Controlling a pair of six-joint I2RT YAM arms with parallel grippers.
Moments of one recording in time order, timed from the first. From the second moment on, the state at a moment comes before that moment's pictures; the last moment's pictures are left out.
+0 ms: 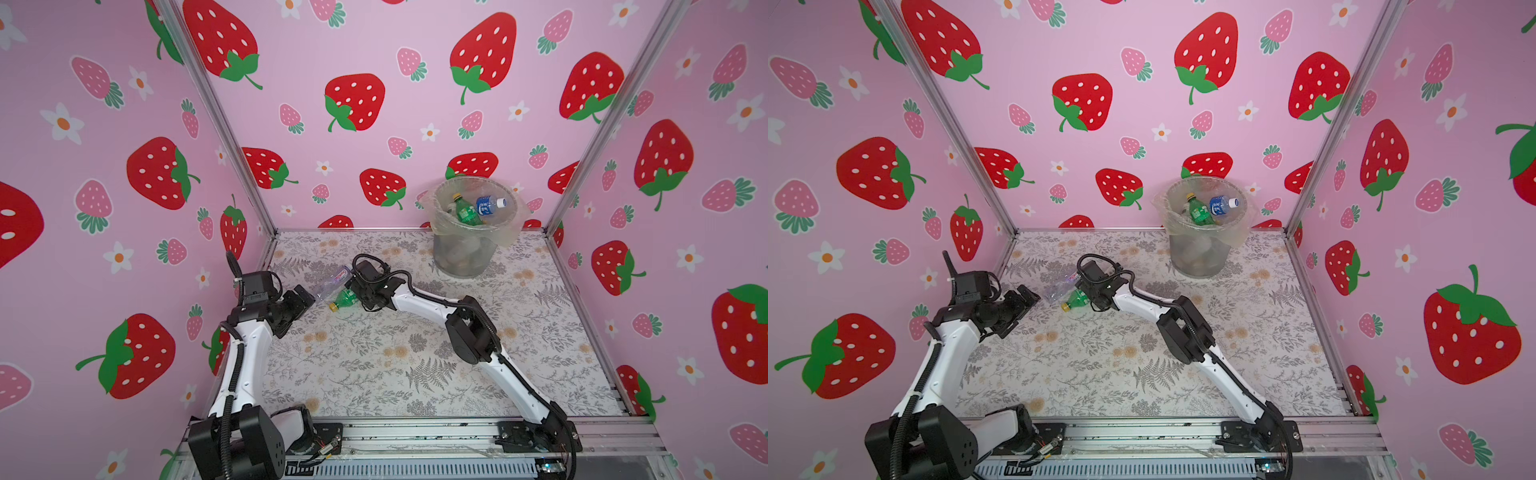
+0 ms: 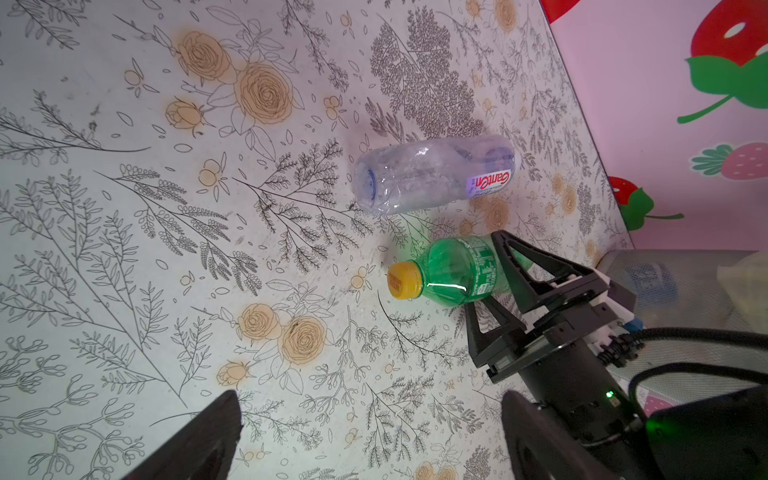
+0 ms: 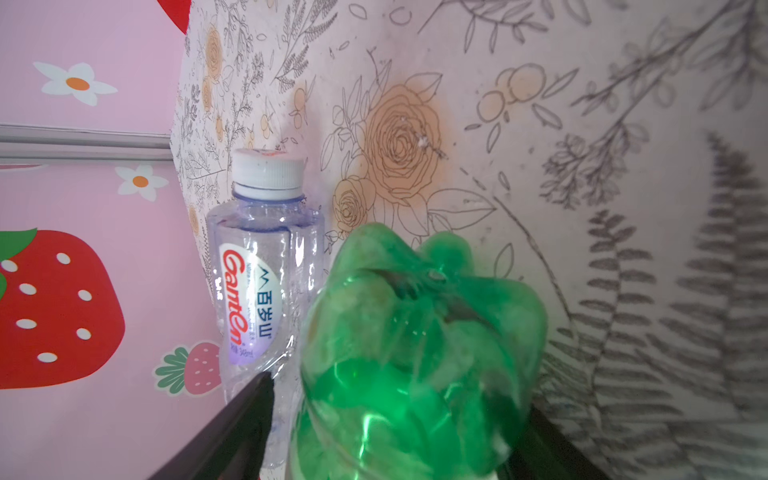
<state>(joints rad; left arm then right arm) 0.28 1.16 0.92 -0.75 0.29 -0.58 1.00 2.57 2.20 -0.37 0.12 1.44</state>
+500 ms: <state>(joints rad) 0.28 1.17 0.92 -0.75 0.31 -0.58 0.98 2.53 2.08 -0.27 0.12 1.46</state>
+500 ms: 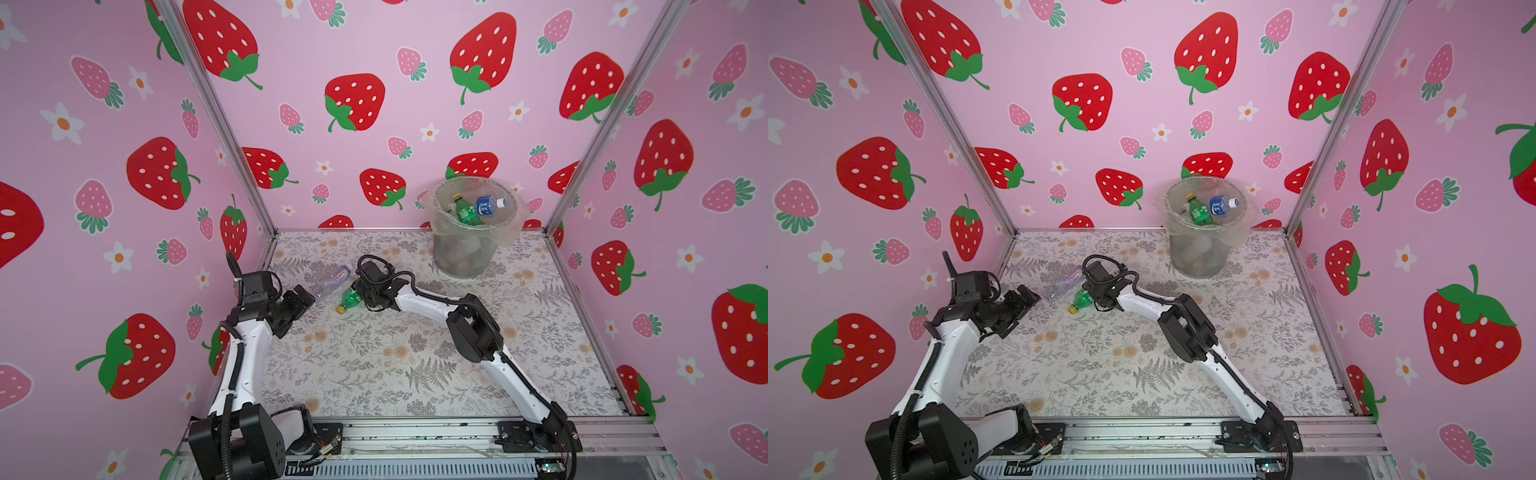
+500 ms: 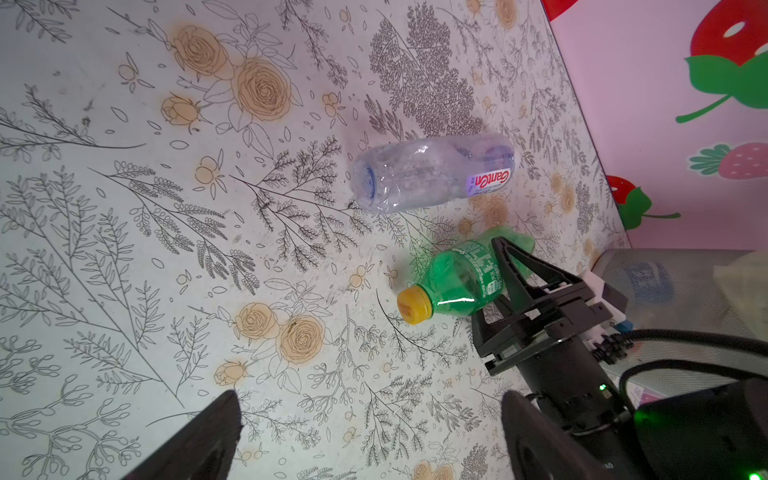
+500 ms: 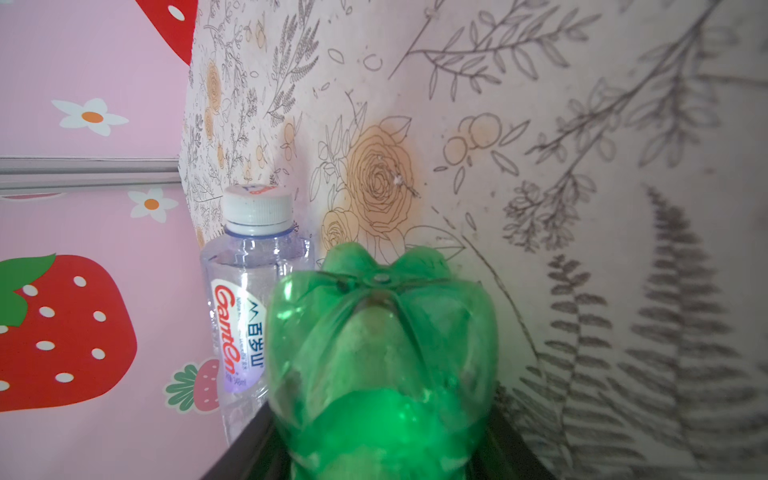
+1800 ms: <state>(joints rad) 0.31 1.13 0.91 -0.70 0.45 -0.56 0.98 1.94 1.52 -0.24 0.26 0.95</state>
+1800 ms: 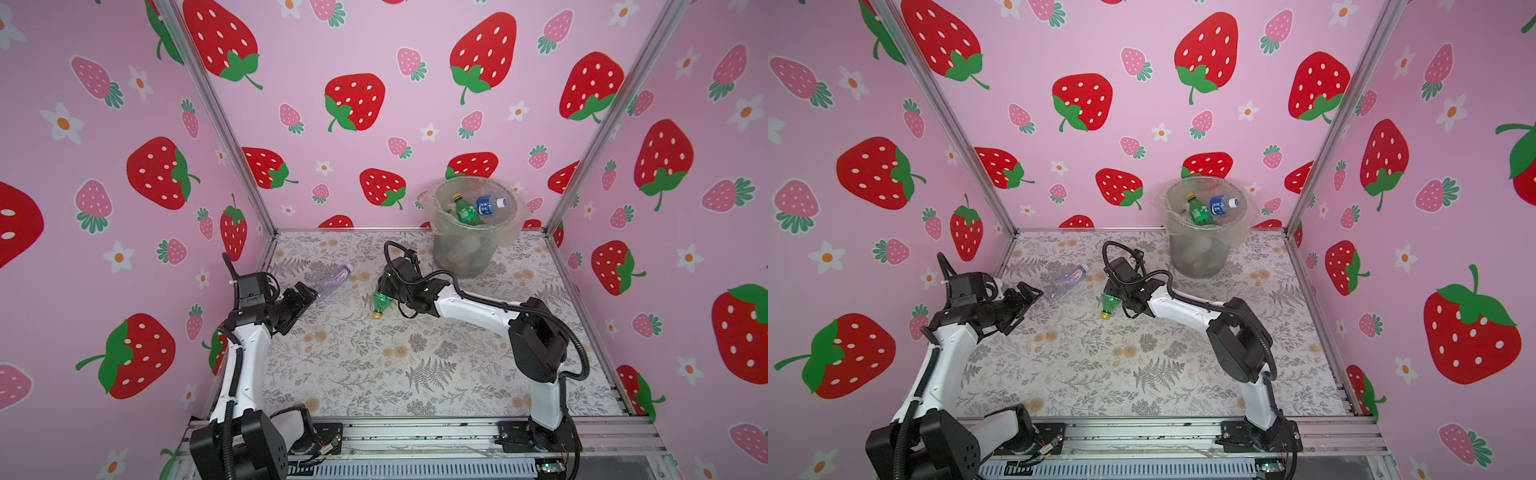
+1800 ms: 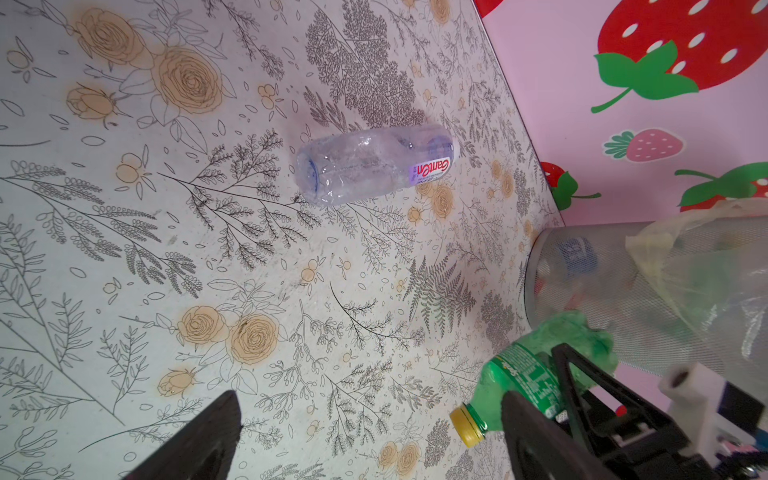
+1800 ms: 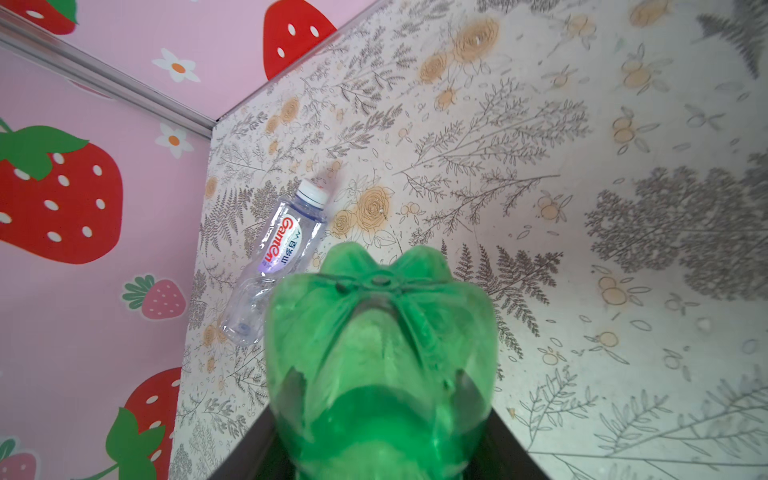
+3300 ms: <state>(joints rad) 0.31 1.13 0.88 -0.65 0.45 -0.57 0.55 1.19 1.40 -0.54 0.43 0.59</state>
